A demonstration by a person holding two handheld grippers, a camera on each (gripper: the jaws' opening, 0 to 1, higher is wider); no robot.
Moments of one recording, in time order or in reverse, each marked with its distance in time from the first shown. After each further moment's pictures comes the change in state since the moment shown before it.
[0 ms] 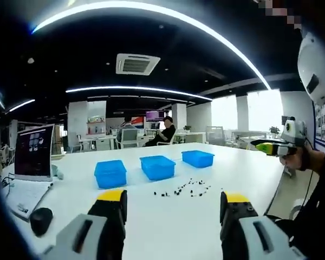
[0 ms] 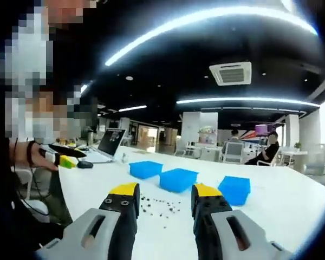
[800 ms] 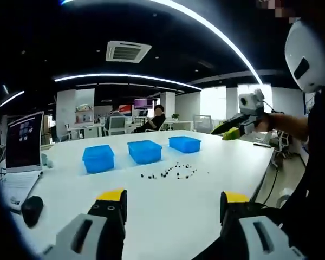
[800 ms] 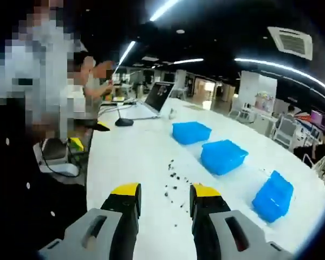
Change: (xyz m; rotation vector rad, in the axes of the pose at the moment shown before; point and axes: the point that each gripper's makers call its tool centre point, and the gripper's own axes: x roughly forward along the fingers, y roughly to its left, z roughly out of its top) left arm -0.013 -0.015 -0.031 -0.014 0.103 -0.108; right arm 0.083 0.035 -0.034 -0.189 0.479 0.562
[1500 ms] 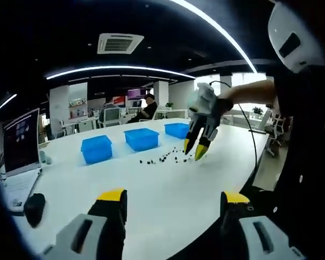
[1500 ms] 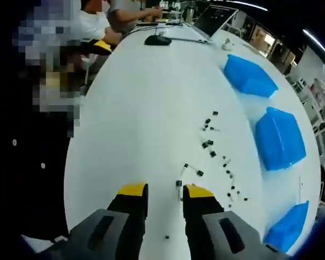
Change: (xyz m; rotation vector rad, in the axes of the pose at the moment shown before) left arm -0.015 0.003 -0.024 0.042 0.100 -0.040; right arm 0.106 0.018 -0.066 -0.206 0.565 0.312
